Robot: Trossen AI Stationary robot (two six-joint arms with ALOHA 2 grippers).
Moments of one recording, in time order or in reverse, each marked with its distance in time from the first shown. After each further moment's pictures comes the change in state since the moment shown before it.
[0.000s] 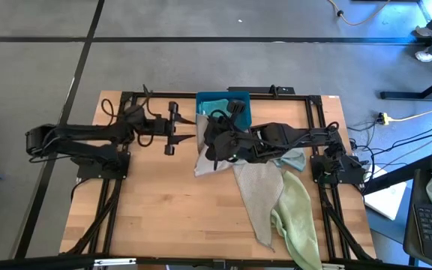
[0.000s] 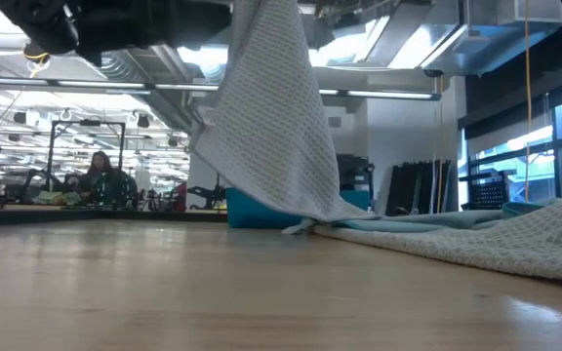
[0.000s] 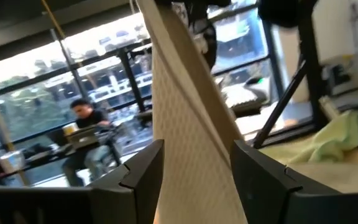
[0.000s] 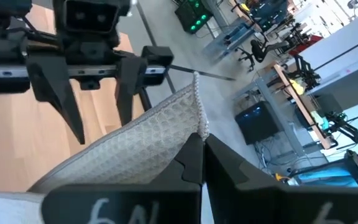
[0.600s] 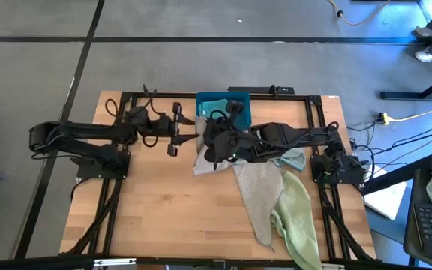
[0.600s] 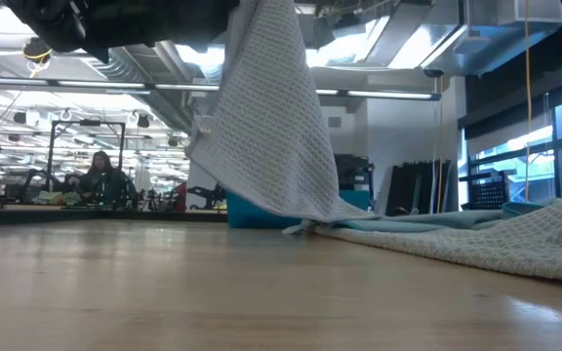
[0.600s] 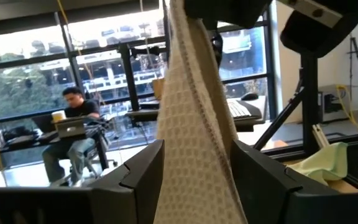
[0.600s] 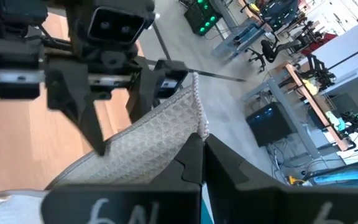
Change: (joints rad) left arm -0.045 0.065 0.027 0.048 -0.064 -0.139; right arm -0.005 0.001 0.000 0.009 -0.043 0.028
